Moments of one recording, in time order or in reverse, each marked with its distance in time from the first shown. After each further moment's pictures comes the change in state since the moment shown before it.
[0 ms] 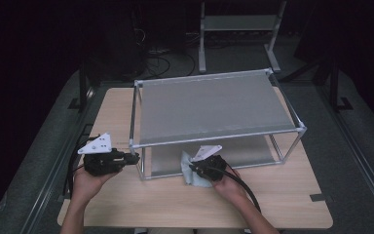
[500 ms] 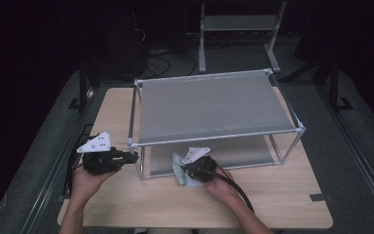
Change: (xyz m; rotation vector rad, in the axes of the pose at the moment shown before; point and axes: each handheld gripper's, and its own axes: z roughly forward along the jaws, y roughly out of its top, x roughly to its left) left arm 0.005 -0.001 -0.002 0.000 0.000 -0.001; right arm 0.015 0.015 0.014 0.006 0.003 -0.066
